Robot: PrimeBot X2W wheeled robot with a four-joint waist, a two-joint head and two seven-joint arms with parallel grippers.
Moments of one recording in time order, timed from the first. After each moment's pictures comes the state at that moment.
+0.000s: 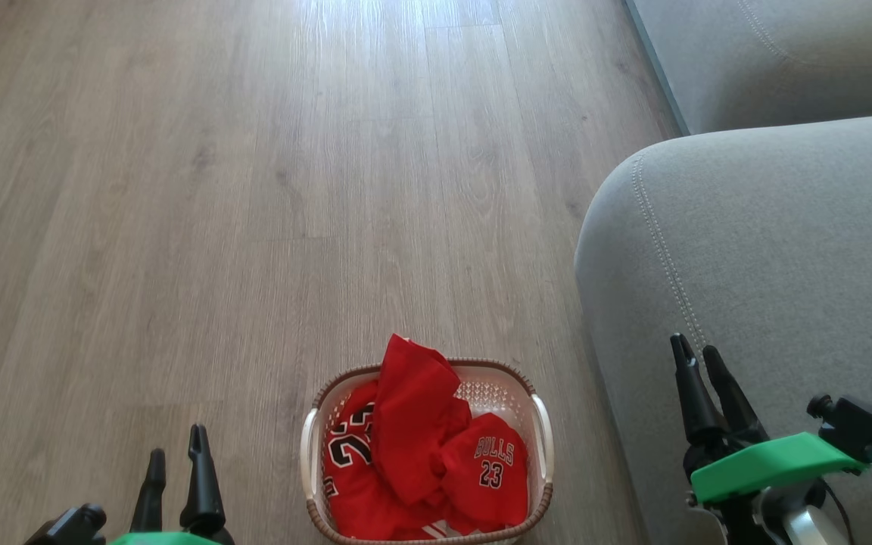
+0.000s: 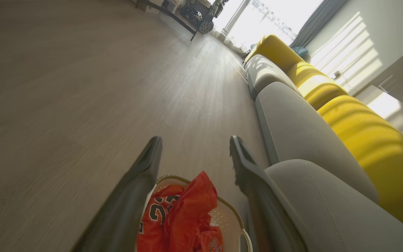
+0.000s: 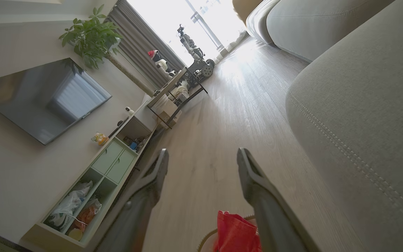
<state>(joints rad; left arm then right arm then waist) 0.09 0.03 -0.08 0.16 -0.70 0.04 -0.10 0.00 -0.16 0.19 0.24 0.92 0.13 -0.24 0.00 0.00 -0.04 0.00</state>
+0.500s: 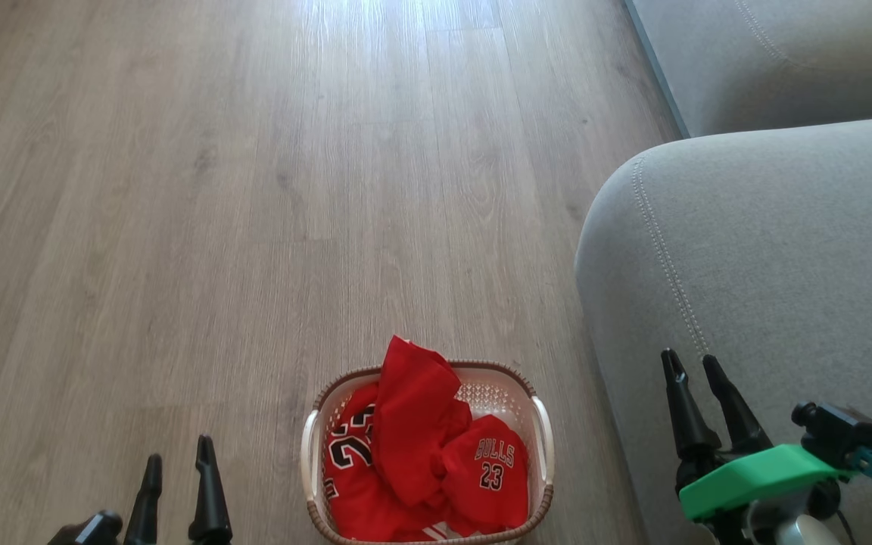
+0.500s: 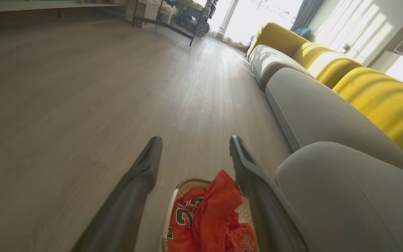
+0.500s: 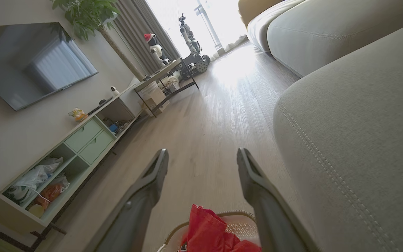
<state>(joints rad) 0.11 0.04 -0.08 0.18 -0.51 0.05 -0.15 0.01 -0.13 0.16 0.26 0.70 0.13 -0.24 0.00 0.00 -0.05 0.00</state>
